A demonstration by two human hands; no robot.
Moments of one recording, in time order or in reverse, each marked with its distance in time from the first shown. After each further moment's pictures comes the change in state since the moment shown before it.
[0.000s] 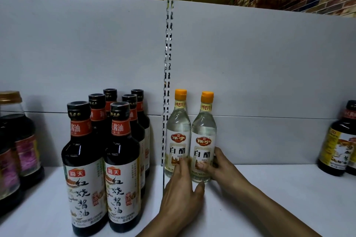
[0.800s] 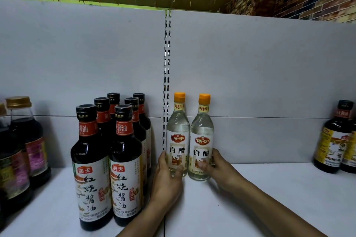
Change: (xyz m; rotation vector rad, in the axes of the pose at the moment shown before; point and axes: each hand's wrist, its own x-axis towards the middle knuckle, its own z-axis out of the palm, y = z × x) left_hand 0.016 -0.030 -0.009 -0.321 0.168 -0.266; right_hand -0.005 -0.005 0.000 -0.152 -0.016 0.009
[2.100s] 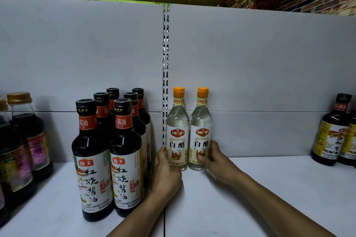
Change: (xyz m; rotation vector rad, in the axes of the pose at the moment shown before) left_hand -0.005 0.009 -0.003 0.041 -0.022 -0.050; right_hand 0.000 -0.003 -0.001 -0.110 -0.035 -0.033
